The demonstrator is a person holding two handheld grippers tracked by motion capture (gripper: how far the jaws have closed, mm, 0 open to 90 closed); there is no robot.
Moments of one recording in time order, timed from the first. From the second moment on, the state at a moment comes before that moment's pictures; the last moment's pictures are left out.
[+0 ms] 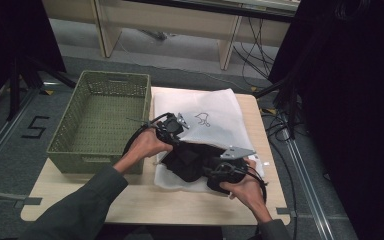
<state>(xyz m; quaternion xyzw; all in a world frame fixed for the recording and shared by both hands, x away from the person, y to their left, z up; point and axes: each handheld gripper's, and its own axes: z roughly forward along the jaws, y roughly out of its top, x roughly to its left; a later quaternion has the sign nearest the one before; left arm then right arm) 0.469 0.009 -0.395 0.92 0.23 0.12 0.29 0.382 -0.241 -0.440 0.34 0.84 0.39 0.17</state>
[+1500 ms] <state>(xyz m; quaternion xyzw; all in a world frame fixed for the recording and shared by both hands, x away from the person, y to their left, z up) 0.463 0.002 -0.404 0.92 0.20 0.09 0.31 0.451 -0.200 -0.485 0.33 0.86 0.30 0.25</state>
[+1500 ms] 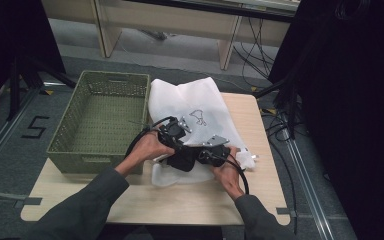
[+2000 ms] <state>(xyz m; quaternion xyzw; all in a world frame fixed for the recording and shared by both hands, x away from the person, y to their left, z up) 0.450 -0.008 -0.404 0.92 0.19 0.07 0.32 0.434 -0.207 -0.478 0.34 0.85 0.32 0.24</state>
